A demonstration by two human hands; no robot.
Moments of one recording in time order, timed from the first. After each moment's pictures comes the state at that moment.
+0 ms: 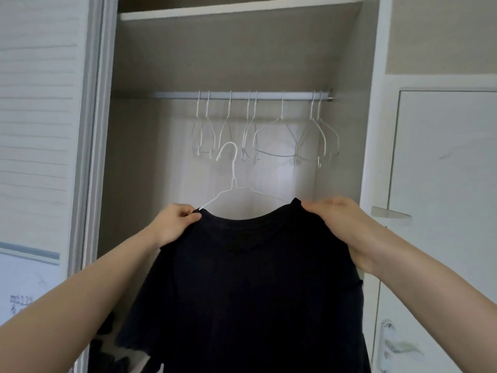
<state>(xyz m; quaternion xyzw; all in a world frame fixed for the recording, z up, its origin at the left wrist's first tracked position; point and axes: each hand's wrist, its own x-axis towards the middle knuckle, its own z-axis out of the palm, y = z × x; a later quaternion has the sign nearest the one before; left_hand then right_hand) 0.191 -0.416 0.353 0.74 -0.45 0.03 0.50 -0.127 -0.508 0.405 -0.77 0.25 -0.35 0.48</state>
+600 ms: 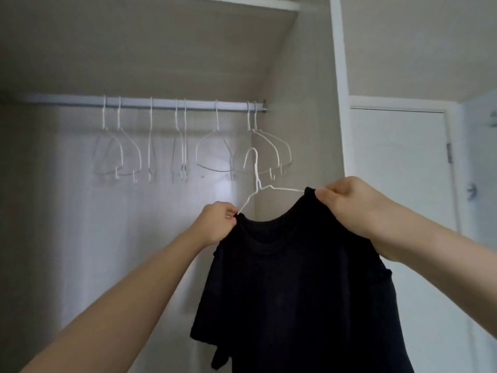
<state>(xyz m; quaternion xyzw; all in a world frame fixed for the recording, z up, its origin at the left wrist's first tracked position) 0.153 -0.608 0.417 0.62 -0.67 0.03 0.42 -0.118 -0.529 0.437 -0.74 0.43 -0.48 0.21</state>
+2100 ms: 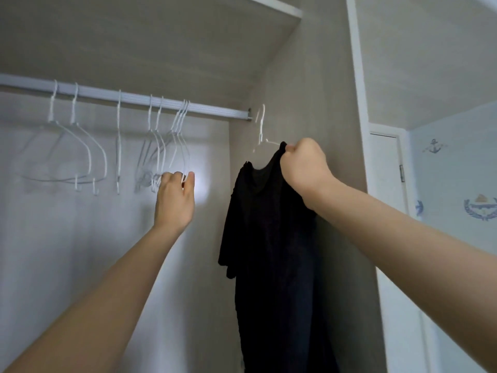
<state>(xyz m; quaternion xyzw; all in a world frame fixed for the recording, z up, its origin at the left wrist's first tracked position) 0.209 -0.670 0.469 0.49 -0.56 0.16 0.65 -0.023 -0.583 0.513 -0.65 0.43 -0.62 0.06</state>
